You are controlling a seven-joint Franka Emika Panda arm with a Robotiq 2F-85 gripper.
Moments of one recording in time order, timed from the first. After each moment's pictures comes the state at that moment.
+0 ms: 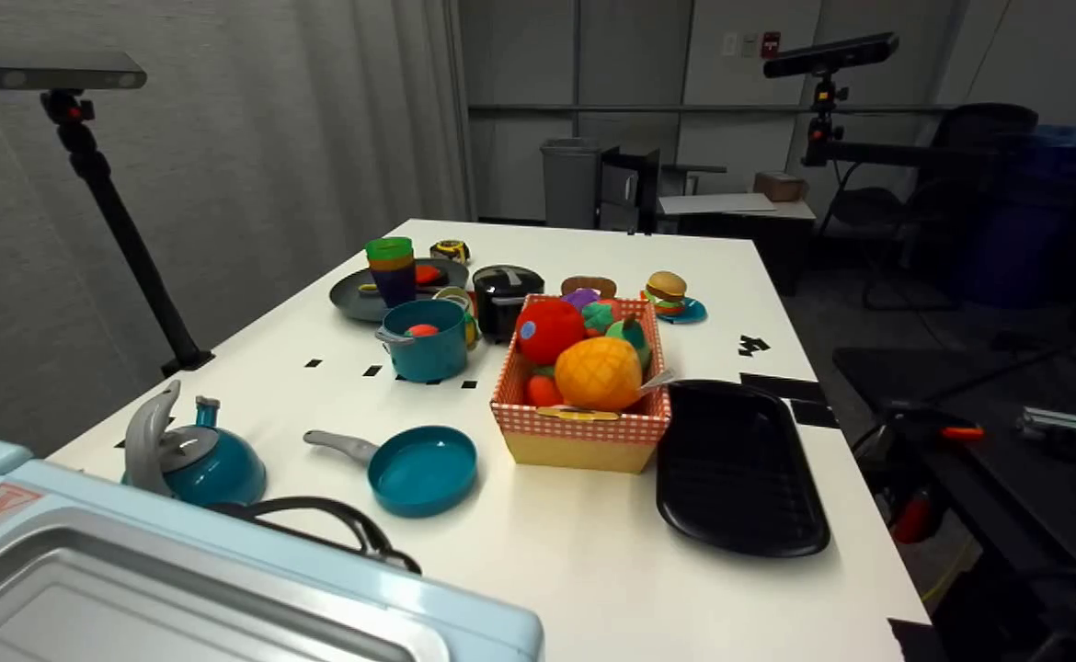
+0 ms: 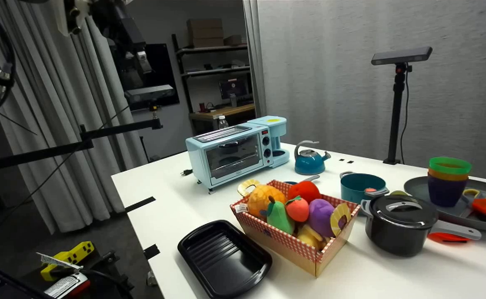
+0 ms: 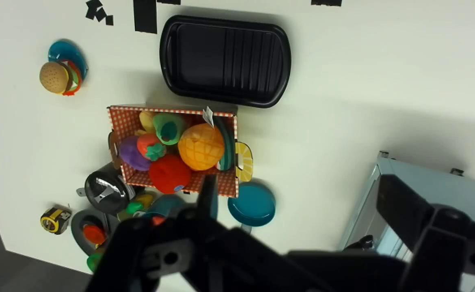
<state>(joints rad) 0.01 -0.52 0.32 -2.29 -0.14 1.83 0.40</state>
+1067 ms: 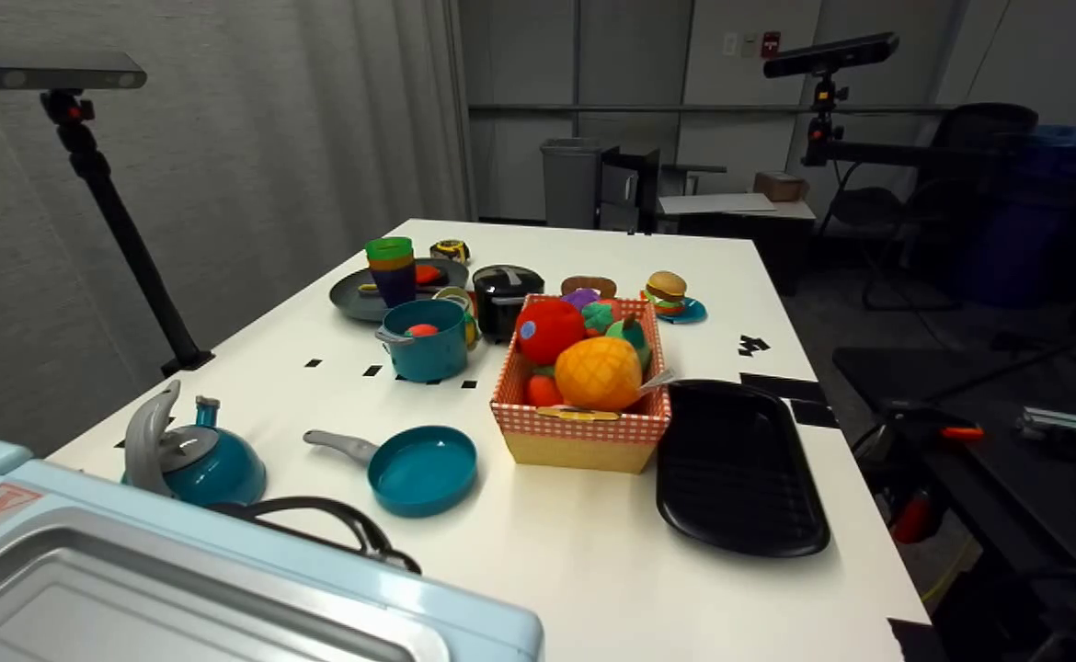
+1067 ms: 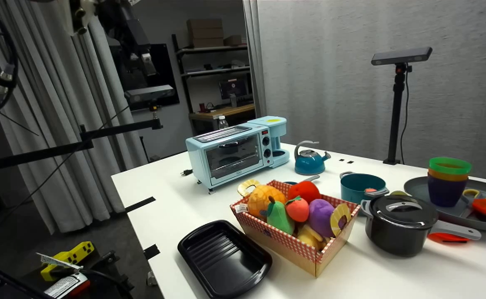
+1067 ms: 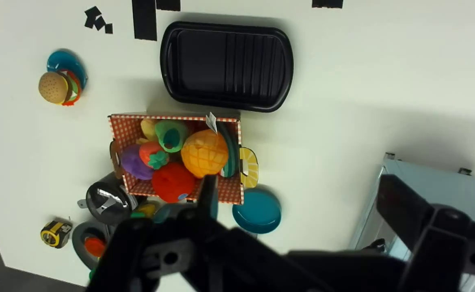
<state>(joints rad) 0.02 -0.50 0.28 -2.29 -0.14 1.84 0.40</state>
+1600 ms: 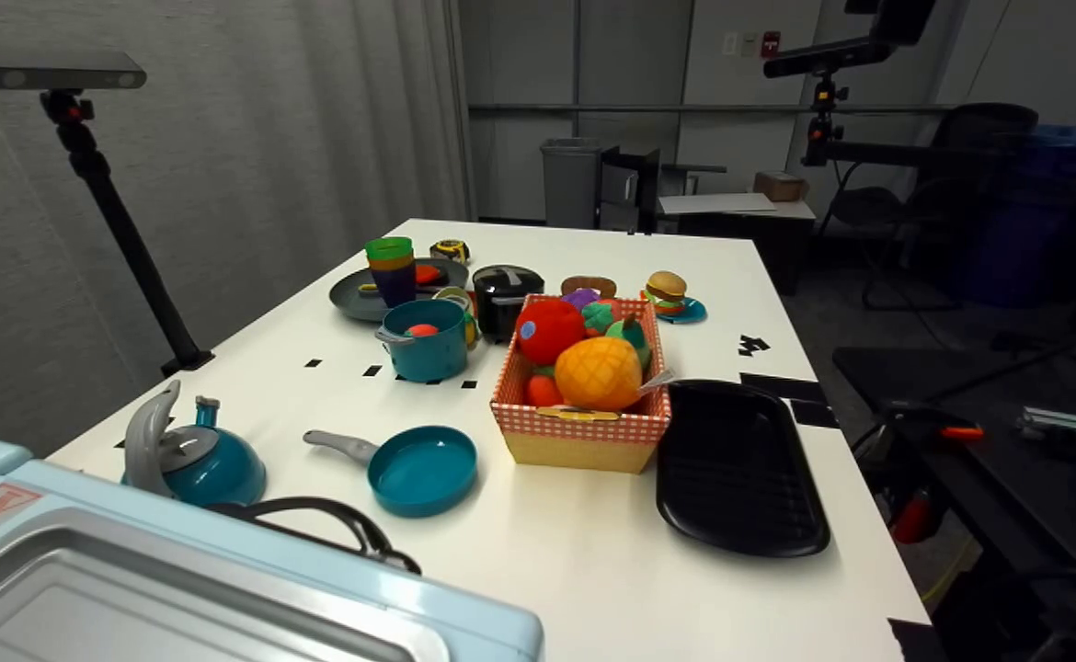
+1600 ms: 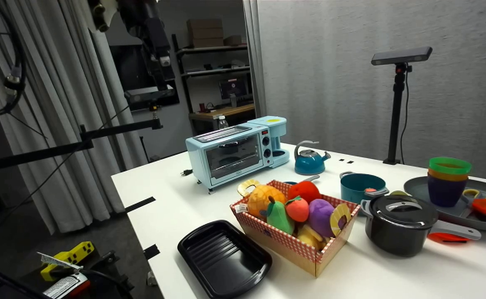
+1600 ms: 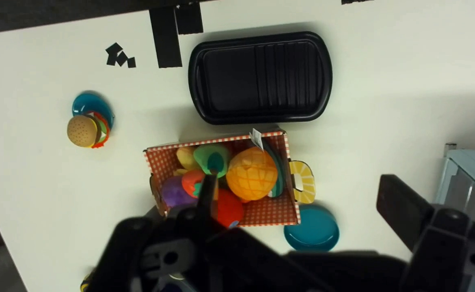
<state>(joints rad) -0.03 -0.48 0.14 -2.31 -0.17 1.84 0.40</state>
